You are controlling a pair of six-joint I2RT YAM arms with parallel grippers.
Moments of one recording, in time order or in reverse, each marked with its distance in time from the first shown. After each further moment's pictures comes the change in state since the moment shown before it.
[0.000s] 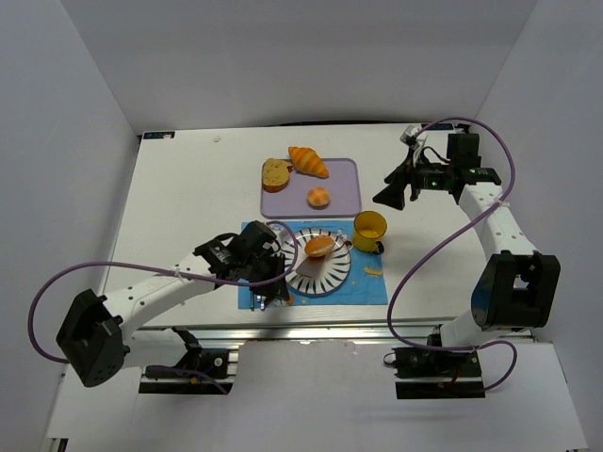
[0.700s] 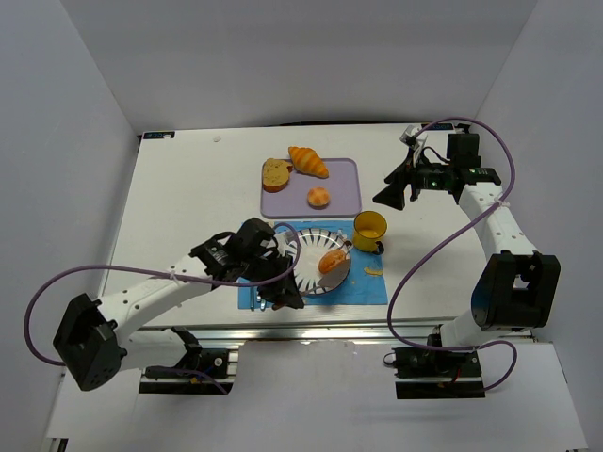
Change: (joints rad) left arm 0.000 -0.013 0.008 0.056 0.317 -0.151; right arm 0.000 0.000 -0.001 0.000 0.000 -0.001
